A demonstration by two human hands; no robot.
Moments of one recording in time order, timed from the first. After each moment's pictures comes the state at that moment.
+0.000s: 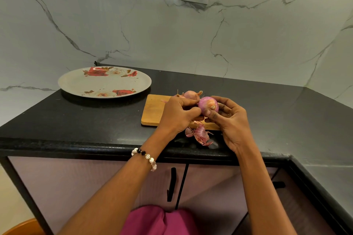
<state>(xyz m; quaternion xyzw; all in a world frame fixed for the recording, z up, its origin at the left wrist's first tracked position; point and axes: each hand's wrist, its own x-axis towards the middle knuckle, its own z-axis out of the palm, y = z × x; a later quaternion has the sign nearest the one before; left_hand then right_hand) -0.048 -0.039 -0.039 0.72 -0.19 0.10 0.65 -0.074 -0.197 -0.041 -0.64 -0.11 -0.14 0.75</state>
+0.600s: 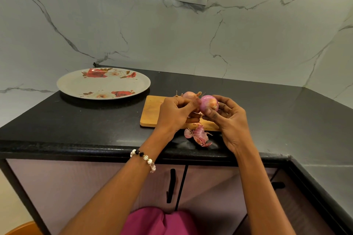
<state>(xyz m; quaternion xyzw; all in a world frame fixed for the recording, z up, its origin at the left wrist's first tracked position) -0.052 -0.038 -0.036 0.67 -0.15 0.06 0.73 -0.072 -0.196 -0.043 -0.64 -0.11 -0.17 0.74</state>
